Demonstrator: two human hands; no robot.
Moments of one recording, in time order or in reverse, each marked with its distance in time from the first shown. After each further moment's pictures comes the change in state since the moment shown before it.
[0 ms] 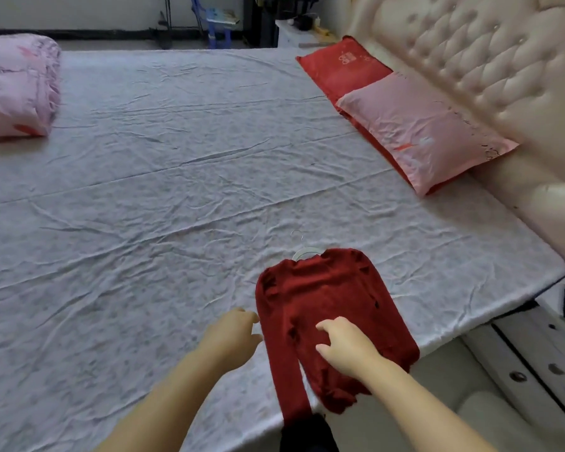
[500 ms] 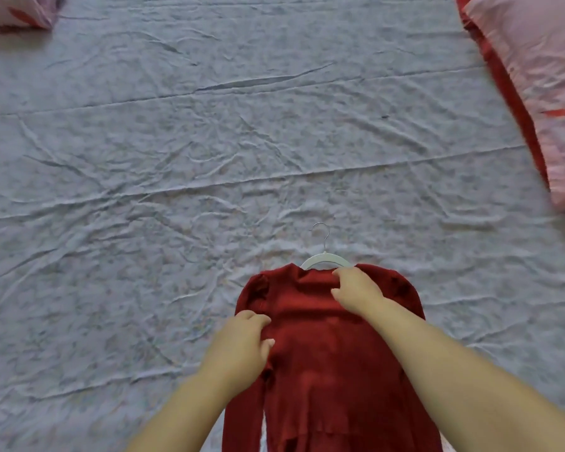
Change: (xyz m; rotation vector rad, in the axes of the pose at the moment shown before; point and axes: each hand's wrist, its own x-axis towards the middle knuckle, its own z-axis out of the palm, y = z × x) left_hand 0.217 0.058 0.033 -0.230 0.052 -0.290; right_hand 0.351 0.082 -0.064 -0.161 -0.209 -0.144
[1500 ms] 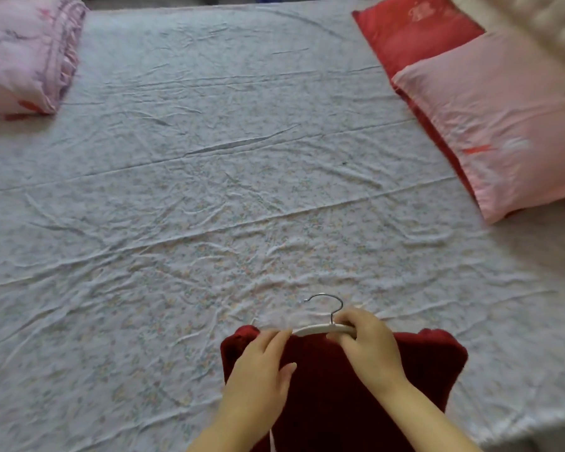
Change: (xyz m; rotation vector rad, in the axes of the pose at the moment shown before) left_hand -0.065 0.030 -0.017 -0.123 0.307 0.298; right_hand -0.173 -0.032 -0.020 0.485 0.474 -0.102
